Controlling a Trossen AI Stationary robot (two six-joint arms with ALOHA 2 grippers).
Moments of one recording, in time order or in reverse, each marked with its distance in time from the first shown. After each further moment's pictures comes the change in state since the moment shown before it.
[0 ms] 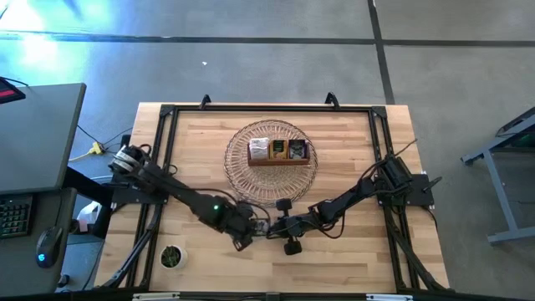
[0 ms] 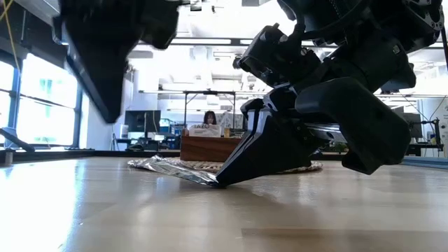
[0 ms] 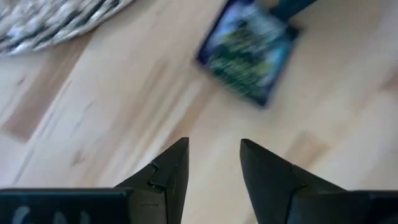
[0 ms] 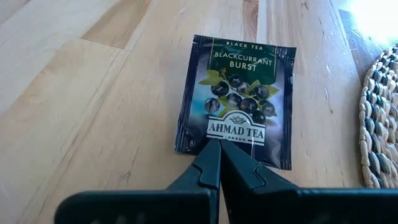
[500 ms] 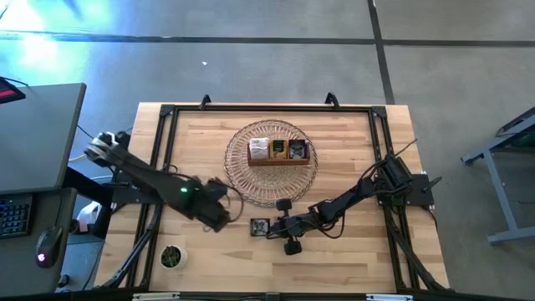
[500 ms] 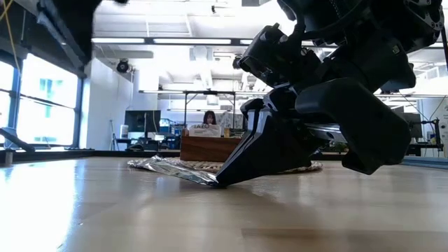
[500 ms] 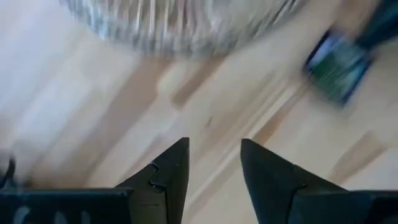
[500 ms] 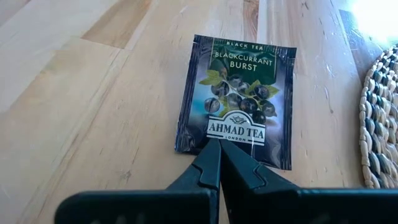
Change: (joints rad) left arm -0.033 -0.270 0.002 -0.422 -0.177 -0.149; right arm 0.000 0.000 0.000 -0.001 -0.002 -0.001
